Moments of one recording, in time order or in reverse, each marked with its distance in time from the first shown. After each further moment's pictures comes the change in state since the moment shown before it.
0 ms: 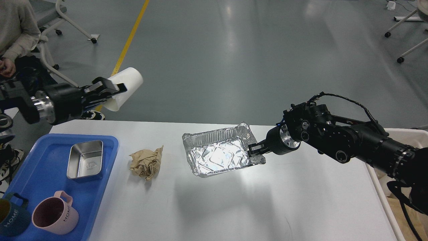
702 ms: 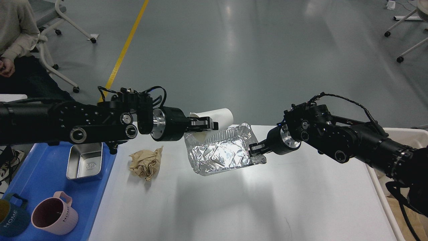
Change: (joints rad) left arm -0.172 -0.636 0.295 0.215 -0.050 0.013 -0.009; right arm -0.004 0.009 0.003 -0.026 0.000 -0.001 0.001
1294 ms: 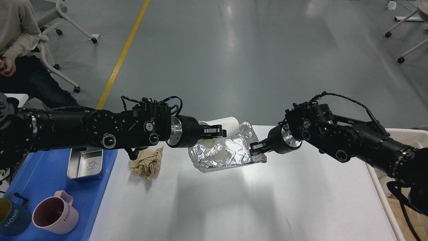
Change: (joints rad) left arm 0.050 -0.151 0.023 0.145 -0.050 0.013 0.061; right arm 0.001 -0.004 0.007 0.001 0.001 0.000 -0.001
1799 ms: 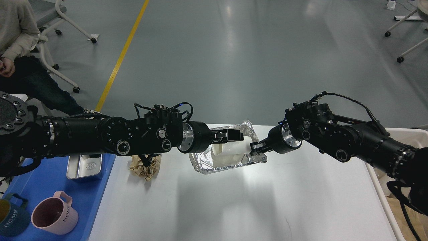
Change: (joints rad) left arm 0.037 -0.055 -0.045 0.016 -0.007 0.029 0.007; right arm 0.001 -0.005 0.000 -0.001 0.000 0.000 0.001
